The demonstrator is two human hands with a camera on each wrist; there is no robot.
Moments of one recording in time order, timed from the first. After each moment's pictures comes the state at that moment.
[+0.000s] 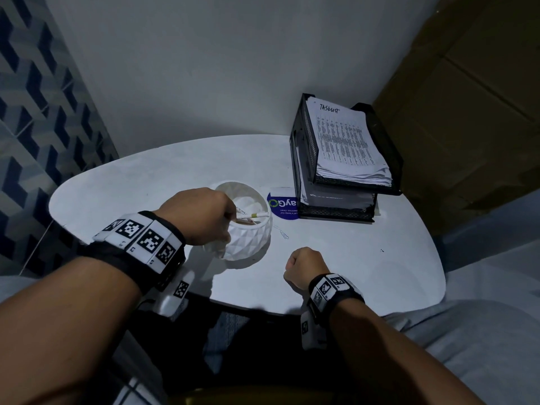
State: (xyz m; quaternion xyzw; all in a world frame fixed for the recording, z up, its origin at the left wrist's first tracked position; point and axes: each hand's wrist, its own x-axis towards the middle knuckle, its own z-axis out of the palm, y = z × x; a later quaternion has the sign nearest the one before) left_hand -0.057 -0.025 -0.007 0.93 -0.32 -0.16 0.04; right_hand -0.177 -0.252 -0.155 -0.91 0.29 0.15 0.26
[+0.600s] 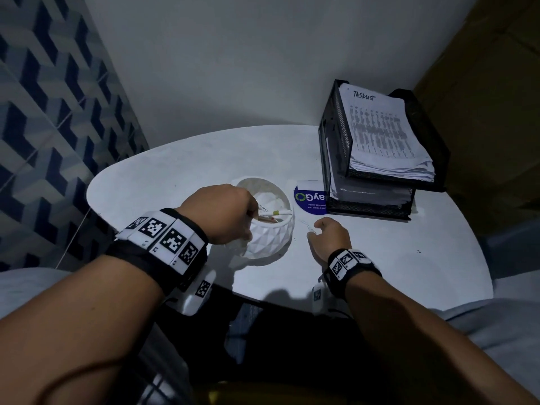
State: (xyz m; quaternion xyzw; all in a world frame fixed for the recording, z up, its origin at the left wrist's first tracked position) left_hand -0.059 -0.014 -0.010 0.93 -0.32 -0.17 0.04; right_hand -0.123 -0.267 -0.171 -0.87 0.36 0.01 0.34
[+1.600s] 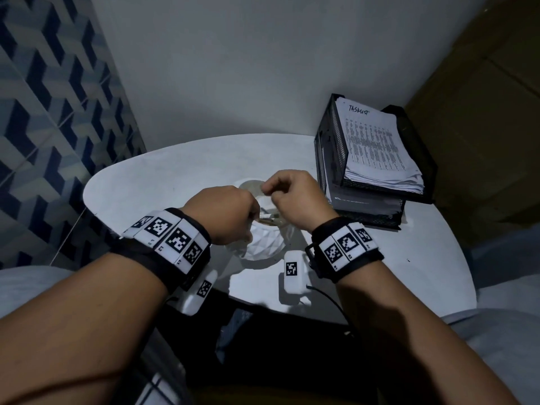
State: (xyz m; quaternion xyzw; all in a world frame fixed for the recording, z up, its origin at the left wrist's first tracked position) left_hand -0.060 -0.015 -0.002 0.93 -0.34 -0.14 0.03; right_hand -0.089 -0.186 -0.022 -0.89 0.10 -0.05 0.45
